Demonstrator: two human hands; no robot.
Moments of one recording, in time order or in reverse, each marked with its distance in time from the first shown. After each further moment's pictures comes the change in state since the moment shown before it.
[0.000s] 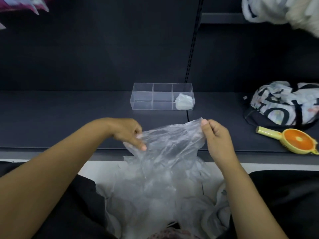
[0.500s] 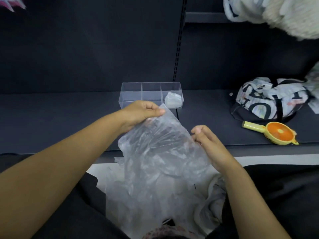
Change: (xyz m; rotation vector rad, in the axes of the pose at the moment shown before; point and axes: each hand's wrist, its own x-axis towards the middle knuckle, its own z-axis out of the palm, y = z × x) left_hand 0.037 0.052 0.000 -0.928 0.260 0.195; right_hand -0.012 0.028 -0.026 0.213 -0.271 0.278
